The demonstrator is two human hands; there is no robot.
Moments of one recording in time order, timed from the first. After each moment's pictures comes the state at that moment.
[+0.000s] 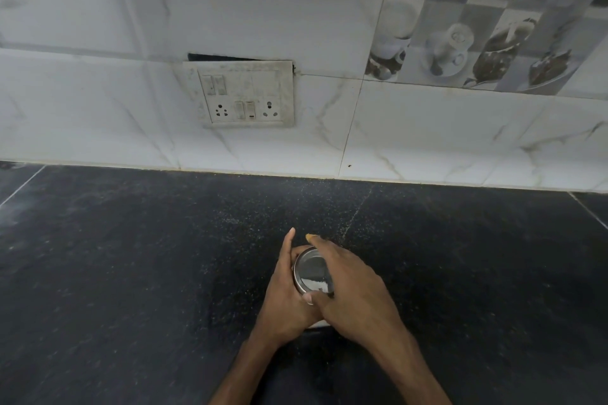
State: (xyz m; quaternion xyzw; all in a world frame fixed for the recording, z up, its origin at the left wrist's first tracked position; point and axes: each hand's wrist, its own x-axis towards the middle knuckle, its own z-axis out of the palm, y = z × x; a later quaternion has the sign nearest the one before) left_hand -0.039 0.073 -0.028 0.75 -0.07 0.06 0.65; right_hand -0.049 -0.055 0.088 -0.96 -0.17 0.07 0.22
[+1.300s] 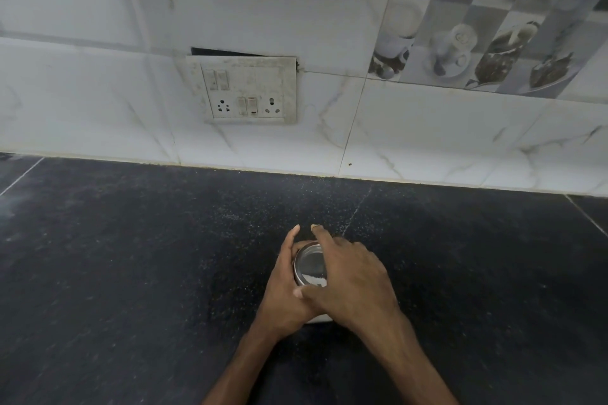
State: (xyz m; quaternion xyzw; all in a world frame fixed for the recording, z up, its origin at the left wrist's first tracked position) left_hand -0.039 0.074 -0.028 0.75 -0.05 0.06 0.66; right_hand -0.043 -0.039 0.104 -0.98 -0.16 0.08 0.10
